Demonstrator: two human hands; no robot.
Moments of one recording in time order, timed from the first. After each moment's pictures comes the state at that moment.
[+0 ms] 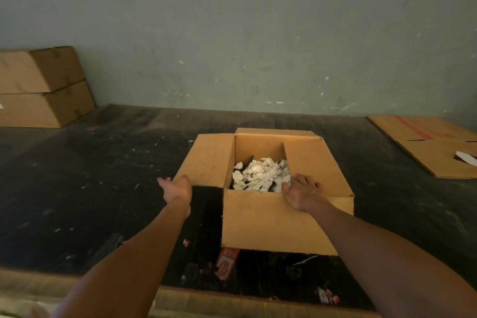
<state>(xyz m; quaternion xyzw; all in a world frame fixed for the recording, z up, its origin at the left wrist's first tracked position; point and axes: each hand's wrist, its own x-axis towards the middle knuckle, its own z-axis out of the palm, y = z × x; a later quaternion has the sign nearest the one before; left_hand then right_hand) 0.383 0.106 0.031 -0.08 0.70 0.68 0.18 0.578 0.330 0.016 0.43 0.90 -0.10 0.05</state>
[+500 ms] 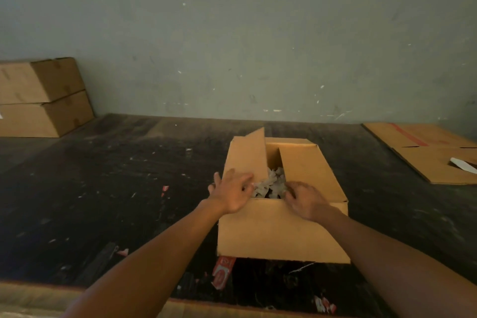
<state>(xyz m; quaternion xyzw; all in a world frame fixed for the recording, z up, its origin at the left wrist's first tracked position) 0.444 0.170 0.054 0.49 0.84 0.20 0.13 0.606 0.340 0.025 0.34 0.93 -0.15 -0.04</state>
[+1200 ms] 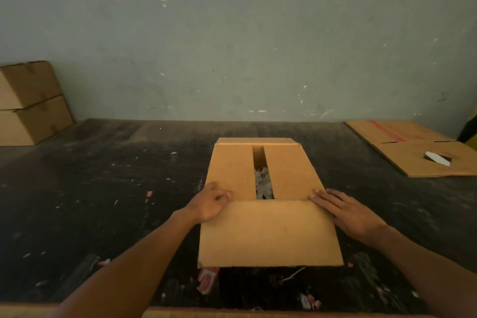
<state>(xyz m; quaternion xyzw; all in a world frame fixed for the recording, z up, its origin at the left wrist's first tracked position) 0.428 0.164 0.032 0.46 0.83 0.21 0.24 0.744 0.401 0.014 0.24 0.97 0.05 0.06</state>
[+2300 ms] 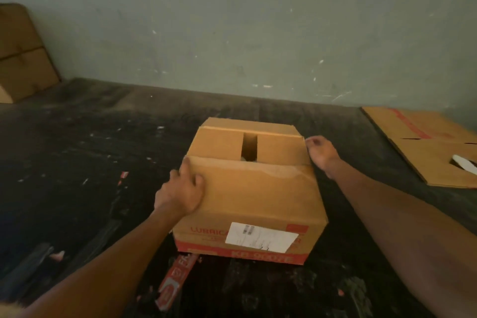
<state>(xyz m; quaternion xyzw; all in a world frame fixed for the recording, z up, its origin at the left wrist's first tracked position) 0.414 0.233 0.018 0.26 0.94 0.19 0.10 0.580 0.546 0.046 0.46 0.77 -0.39 -0.22</state>
